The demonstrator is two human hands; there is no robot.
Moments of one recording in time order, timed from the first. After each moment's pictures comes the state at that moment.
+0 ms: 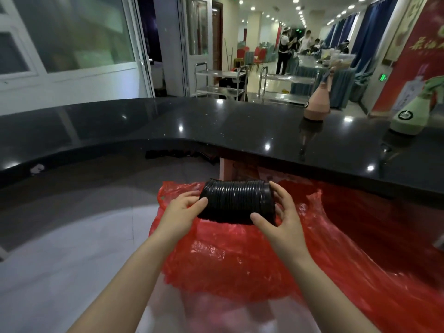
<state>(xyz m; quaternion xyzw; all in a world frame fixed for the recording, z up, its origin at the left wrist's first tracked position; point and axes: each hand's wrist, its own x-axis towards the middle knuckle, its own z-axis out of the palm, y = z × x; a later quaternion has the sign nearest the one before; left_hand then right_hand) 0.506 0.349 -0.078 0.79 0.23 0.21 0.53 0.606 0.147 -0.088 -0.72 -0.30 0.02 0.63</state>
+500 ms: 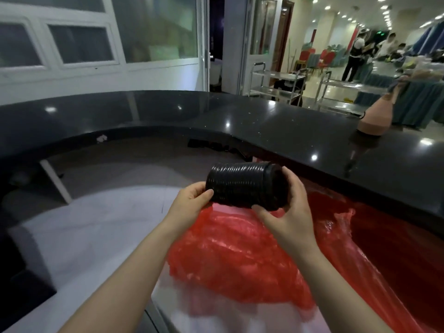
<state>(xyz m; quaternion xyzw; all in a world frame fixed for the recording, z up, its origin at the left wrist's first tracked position) 0.480 0.331 -0.073 0.68 0.26 0.30 0.62 0.620 0.168 -0.060 -0.68 -0.45 0.01 0.58</state>
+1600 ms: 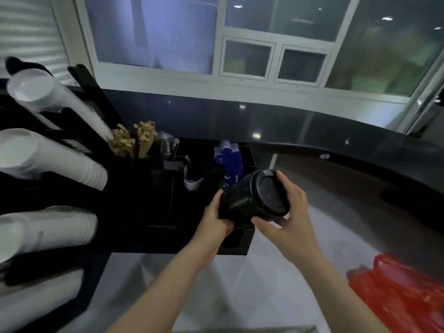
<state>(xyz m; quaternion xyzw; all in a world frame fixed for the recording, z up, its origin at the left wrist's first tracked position) 0.143 0.356 -0.092 0.41 0.44 0.57 0.56 0.313 0.362 -0.061 -0.39 -0.72 0.28 0.50</state>
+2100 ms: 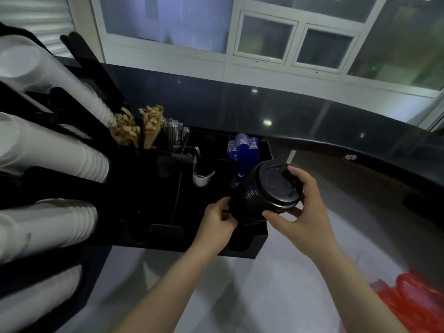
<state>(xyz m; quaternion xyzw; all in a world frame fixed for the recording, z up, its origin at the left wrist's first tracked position) 0.124 0.389 -0.121 0.48 0.57 0.50 0.43 0.306 0.408 -0.057 -0.40 -0.75 0.27 0.45</state>
